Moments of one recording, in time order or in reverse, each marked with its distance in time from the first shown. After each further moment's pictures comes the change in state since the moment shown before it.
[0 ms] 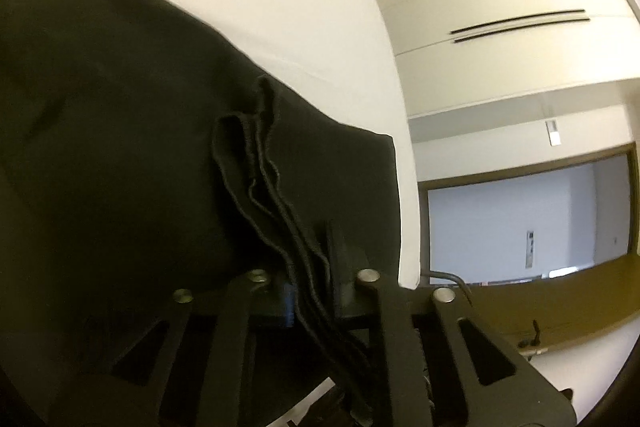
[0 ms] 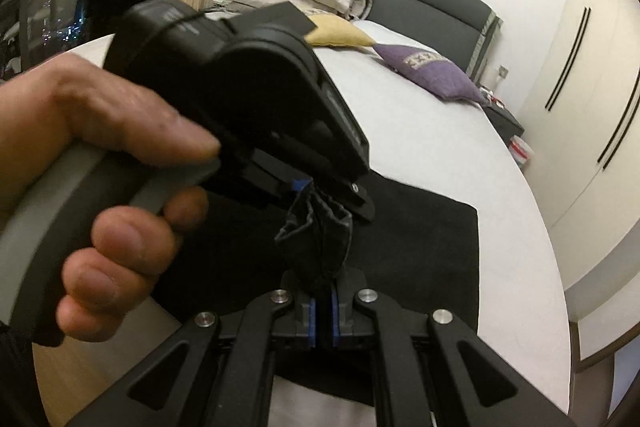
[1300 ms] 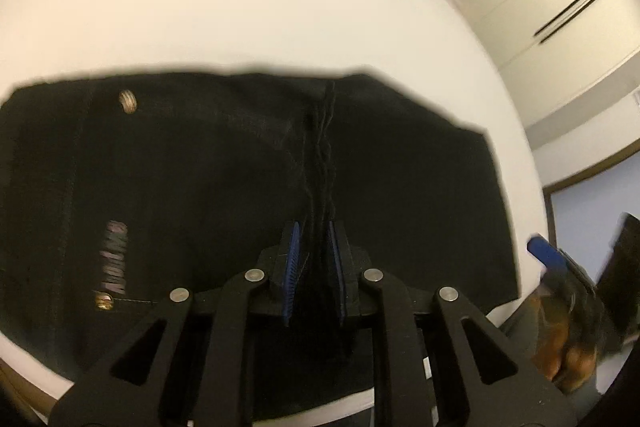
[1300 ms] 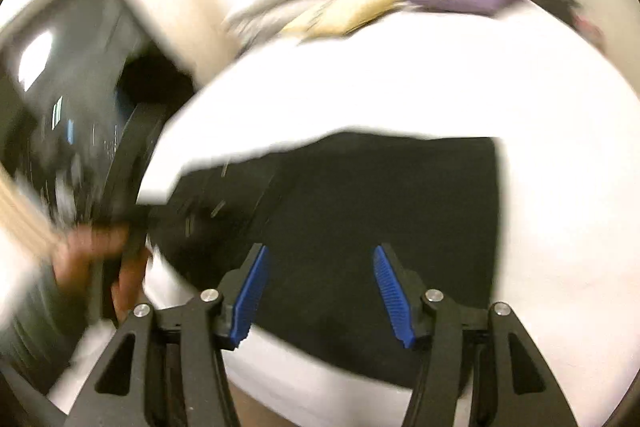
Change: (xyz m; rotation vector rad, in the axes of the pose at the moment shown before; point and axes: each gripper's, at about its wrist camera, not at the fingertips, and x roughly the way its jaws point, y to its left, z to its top) left arm -0.161 0.049 -0.047 0.128 -0.186 0.474; right arm 0.042 -0.099 0.026 0.560 0.048 0.525
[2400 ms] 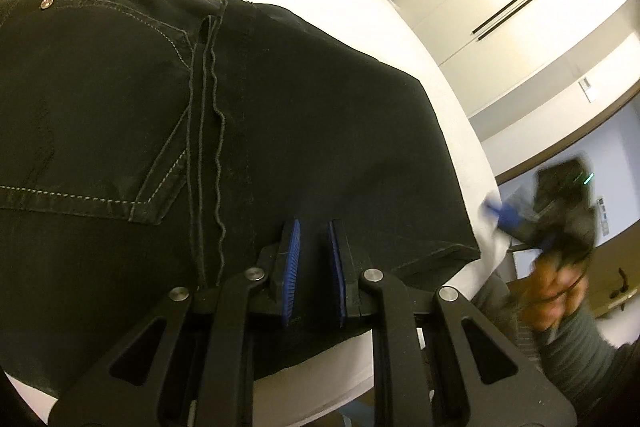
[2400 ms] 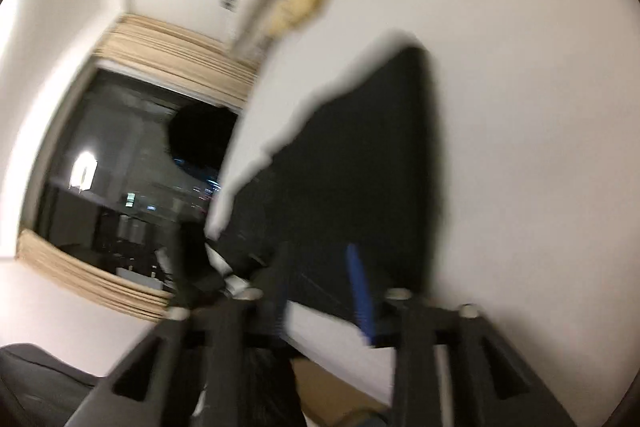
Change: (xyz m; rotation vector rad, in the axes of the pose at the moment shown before) left arm 0.045 -0.011 -0.078 0.051 -0.030 -0.205; right arm -0.016 -0.084 -0.038 0.310 0.073 0.366
